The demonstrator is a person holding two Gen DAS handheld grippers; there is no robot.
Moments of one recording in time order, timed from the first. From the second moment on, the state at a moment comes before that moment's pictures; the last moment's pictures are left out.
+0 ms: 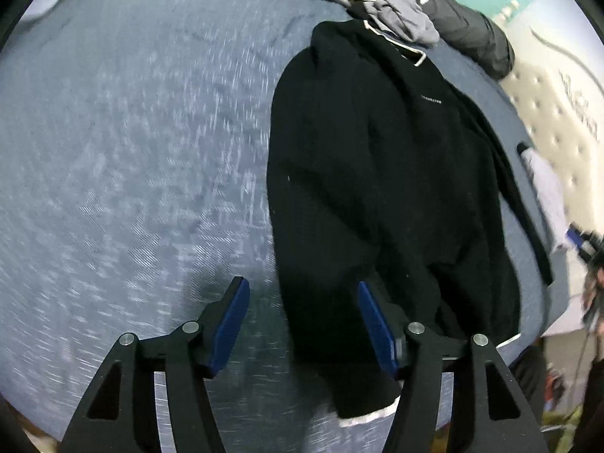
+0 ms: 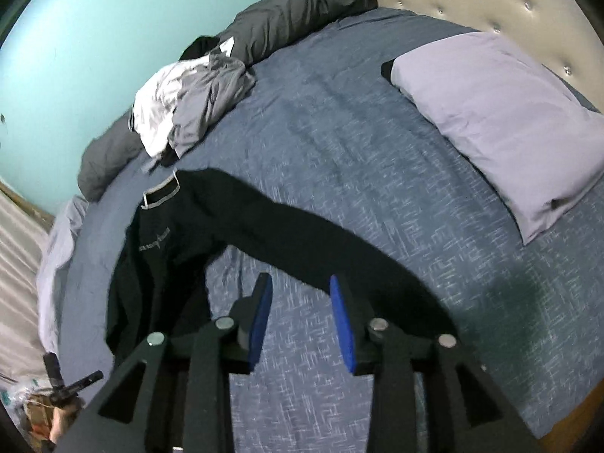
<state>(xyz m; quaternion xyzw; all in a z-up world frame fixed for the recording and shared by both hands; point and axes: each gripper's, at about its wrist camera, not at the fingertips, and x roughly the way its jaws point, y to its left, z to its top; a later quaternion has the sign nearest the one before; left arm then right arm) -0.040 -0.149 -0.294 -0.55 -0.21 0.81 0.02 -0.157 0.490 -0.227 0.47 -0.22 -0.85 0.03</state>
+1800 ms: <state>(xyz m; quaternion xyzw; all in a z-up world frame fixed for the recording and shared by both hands) 0.002 -0.196 -0.241 -0.53 -0.20 0.82 0.05 -0.116 0.335 -0.259 0.57 -0.05 -0.80 0.17</state>
